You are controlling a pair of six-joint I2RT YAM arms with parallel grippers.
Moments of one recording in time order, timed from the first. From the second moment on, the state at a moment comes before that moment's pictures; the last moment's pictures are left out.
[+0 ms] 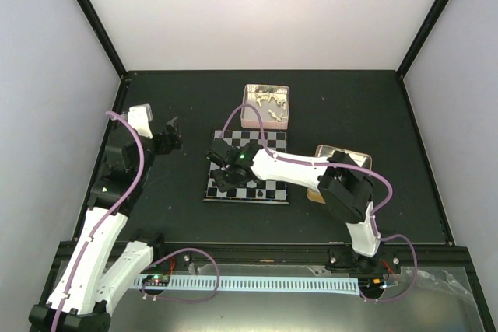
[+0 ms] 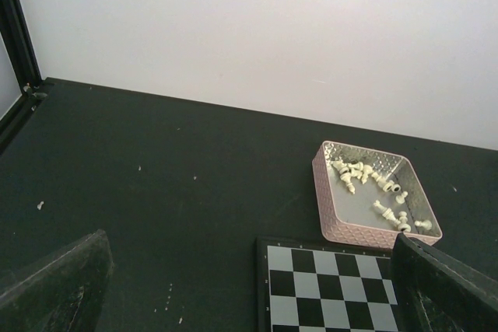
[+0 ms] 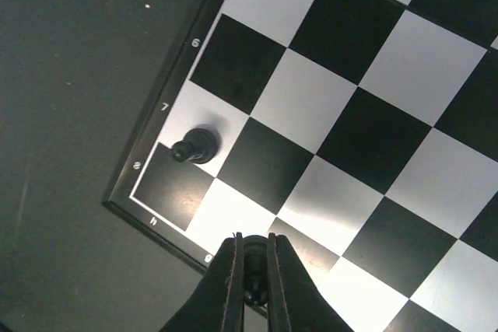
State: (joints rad) left arm -0.19 0.70 0.81 -0.39 -0.08 -0.29; right arm 1.08 1.98 1.52 -0.70 0.00 0.63
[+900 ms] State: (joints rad) left arm -0.19 0.70 0.81 -0.39 -0.08 -0.29; right arm 1.08 2.09 1.57 -0.69 0.01 0.63
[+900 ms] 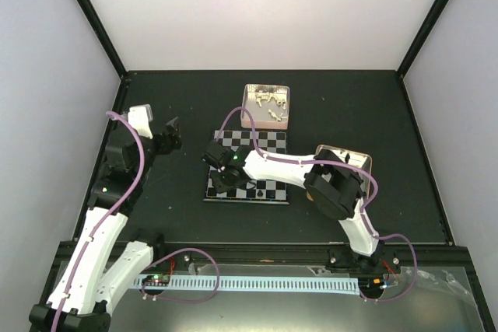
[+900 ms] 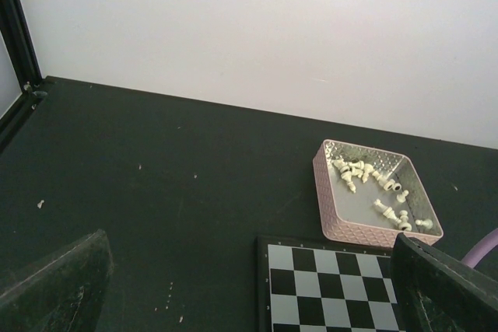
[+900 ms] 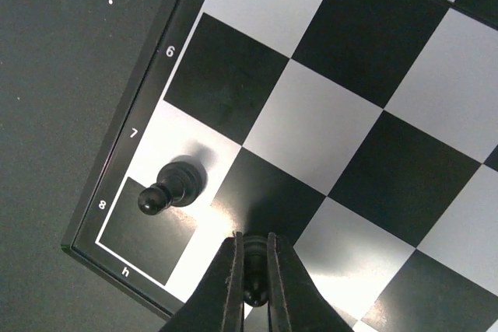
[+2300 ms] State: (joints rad) left arm -0.19 0.70 0.81 -0.39 -0.08 -0.29; right arm 1.08 2.13 1.62 -0.71 0.02 0.63
